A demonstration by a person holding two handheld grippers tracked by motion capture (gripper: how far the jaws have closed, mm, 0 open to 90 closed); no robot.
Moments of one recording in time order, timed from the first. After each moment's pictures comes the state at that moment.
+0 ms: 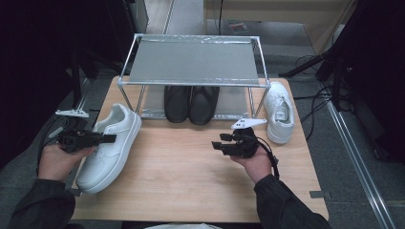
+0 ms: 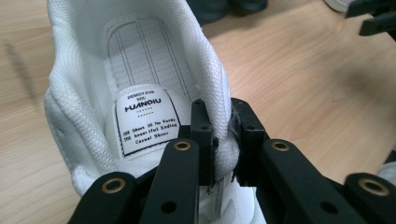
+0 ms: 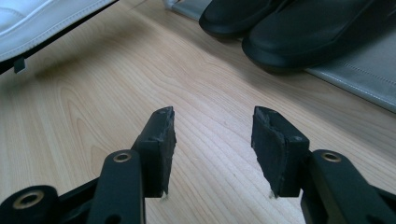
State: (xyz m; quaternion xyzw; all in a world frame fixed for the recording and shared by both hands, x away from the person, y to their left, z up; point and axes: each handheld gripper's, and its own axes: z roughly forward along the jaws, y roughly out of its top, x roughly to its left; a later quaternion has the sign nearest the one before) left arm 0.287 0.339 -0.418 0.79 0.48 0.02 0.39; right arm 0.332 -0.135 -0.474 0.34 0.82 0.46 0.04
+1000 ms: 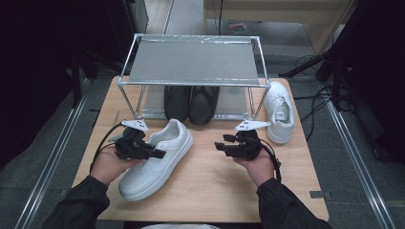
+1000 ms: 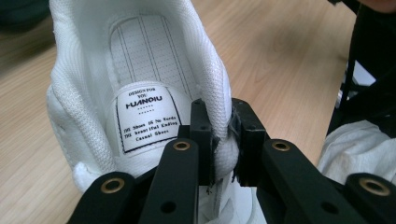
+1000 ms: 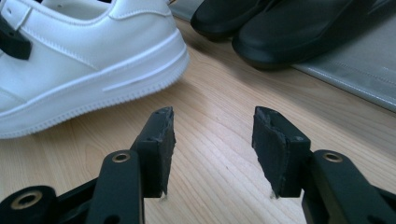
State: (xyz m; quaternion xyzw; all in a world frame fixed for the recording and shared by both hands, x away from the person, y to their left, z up) left arm 0.296 0.207 -0.443 0.87 0.33 -0.05 0.37; right arm 0.325 -0.144 -0.475 0.35 0.81 0.46 0.06
